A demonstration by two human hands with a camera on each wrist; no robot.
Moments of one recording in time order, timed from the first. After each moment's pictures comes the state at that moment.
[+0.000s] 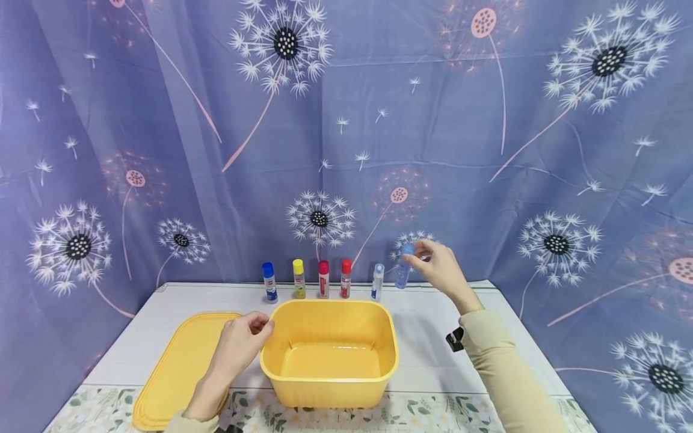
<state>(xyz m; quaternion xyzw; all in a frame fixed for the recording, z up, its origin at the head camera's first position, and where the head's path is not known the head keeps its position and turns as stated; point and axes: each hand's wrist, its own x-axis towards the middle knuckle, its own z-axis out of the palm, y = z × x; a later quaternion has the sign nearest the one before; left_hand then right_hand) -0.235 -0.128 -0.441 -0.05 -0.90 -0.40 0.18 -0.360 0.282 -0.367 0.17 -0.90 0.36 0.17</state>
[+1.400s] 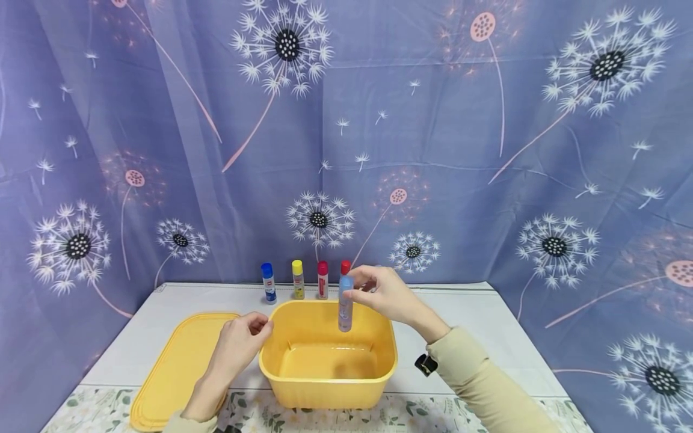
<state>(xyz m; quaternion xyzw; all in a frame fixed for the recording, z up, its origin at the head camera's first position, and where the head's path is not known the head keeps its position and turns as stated) -0.236 -0.128 -0.442 -0.05 -0.90 -0.40 0.18 -0.289 0.180 -0.348 0.34 -0.85 0.40 0.05</state>
